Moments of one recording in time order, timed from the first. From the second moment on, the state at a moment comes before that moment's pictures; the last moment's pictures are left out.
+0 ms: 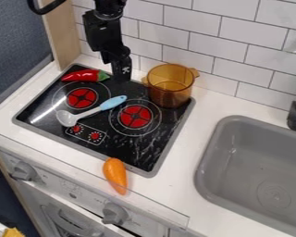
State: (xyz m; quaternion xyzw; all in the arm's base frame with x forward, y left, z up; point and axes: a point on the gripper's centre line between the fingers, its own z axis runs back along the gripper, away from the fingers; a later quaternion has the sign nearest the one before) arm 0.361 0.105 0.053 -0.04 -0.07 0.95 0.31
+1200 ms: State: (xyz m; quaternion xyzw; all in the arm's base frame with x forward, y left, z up) arm 0.384 0.022 0.035 -0.05 -0.08 0.89 0.45
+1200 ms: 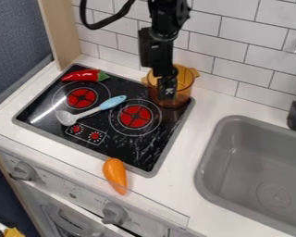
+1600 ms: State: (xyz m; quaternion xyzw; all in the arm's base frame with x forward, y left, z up) arm 0.404 0.020 0.006 -0.02 -0.05 0.88 0.48
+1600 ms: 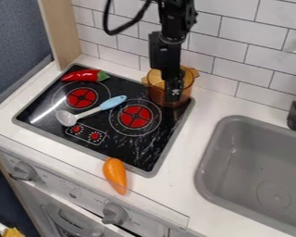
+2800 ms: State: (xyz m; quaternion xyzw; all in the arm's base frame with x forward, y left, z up) arm 0.401 0.019 -0.003 -0.02 -0.03 0.88 0.47
